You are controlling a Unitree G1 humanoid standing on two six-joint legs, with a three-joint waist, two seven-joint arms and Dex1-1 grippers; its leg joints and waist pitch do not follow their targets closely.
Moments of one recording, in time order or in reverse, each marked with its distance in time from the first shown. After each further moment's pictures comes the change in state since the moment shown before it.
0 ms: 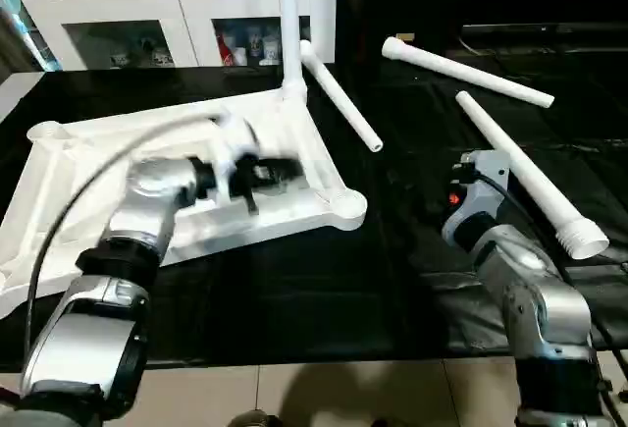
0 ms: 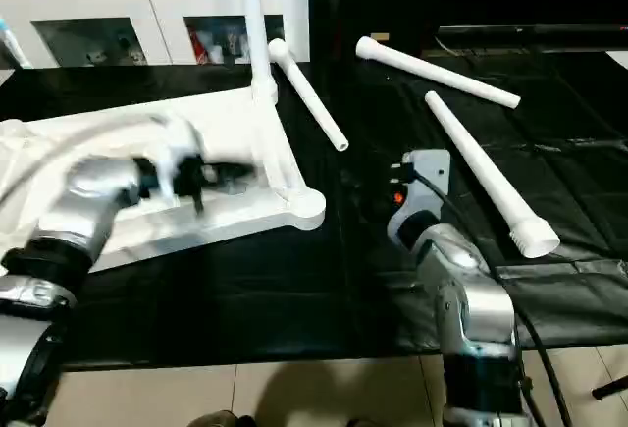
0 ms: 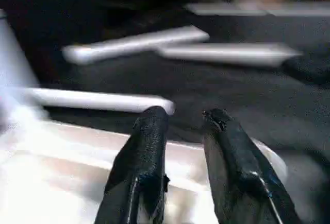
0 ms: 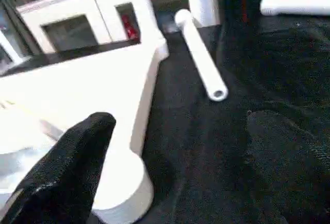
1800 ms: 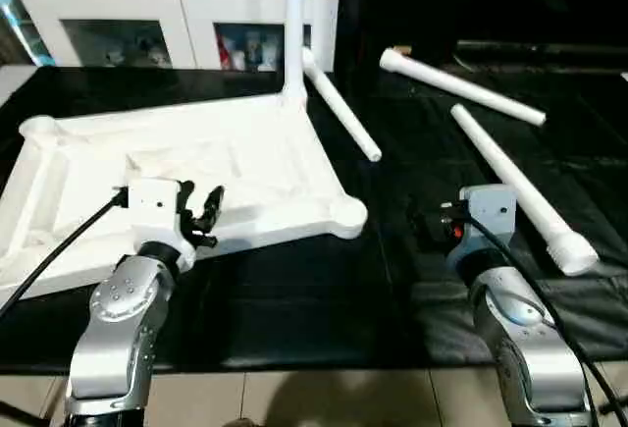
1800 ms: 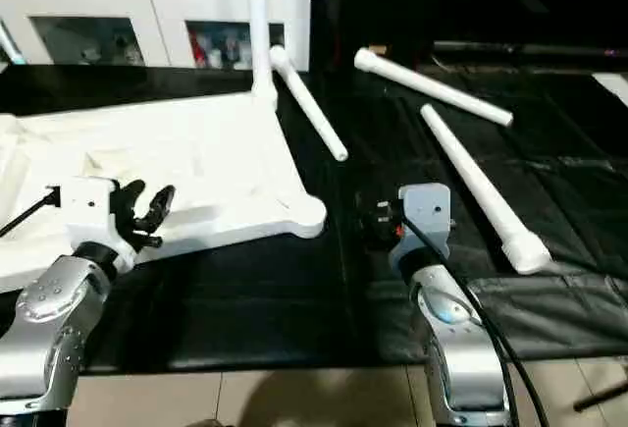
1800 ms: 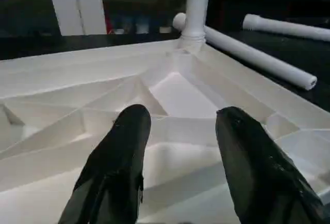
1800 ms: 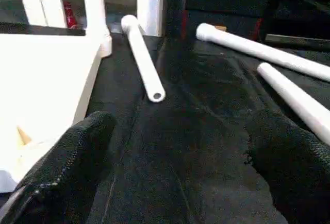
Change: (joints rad) left arm 0.659 -0.189 0.078 -0.943 0.099 0.442 0.676; right arm 0.211 0.016 0.093 -0.148 -0.228 -0.140 -0.192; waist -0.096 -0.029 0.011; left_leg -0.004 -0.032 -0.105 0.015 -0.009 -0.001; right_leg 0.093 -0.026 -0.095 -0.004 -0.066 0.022
